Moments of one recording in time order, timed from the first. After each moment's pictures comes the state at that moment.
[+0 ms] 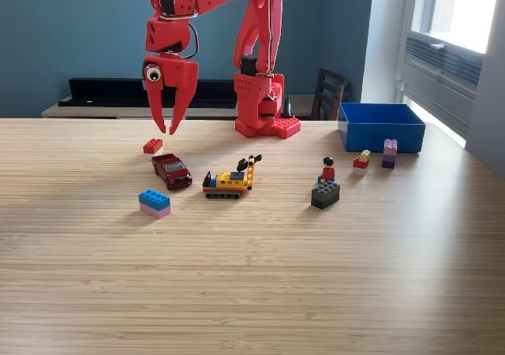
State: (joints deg) arm 51.2 108.3 116.9 62.5 26.6
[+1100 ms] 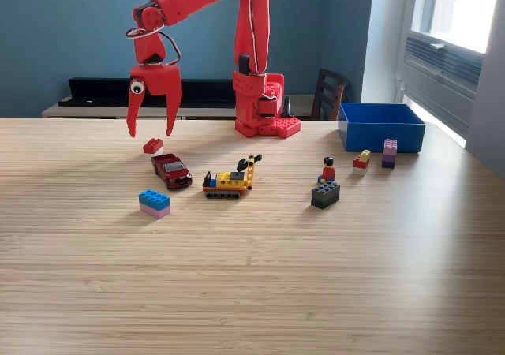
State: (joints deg) arm 63.9 94.2 111.8 64.8 19.8
